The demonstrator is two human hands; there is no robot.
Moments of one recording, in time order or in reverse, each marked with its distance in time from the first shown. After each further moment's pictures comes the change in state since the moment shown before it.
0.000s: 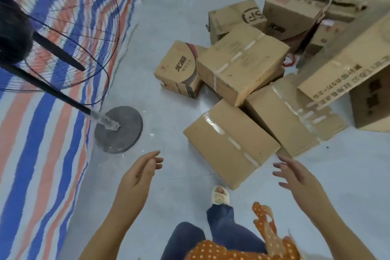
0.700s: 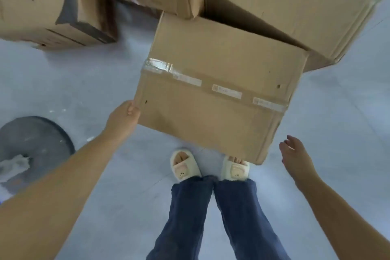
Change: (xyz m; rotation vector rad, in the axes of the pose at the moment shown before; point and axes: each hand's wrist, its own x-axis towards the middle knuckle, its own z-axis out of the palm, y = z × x) left_hand 0.467 -0.272 0.250 0.791 -0.553 -0.071; right_hand 0.262 0.298 0.183 0.132 0.401 0.818
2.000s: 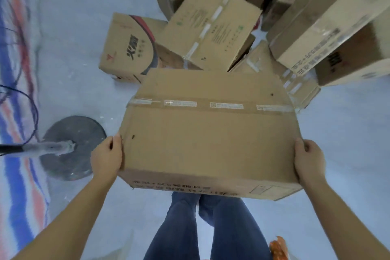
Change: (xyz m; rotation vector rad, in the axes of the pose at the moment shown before) left_hand -0.255 -0.031 -0.199 -0.253 0.545 -0.078; right_hand -0.252 -0.165 -0.165 -0.137 0.306 -0.434
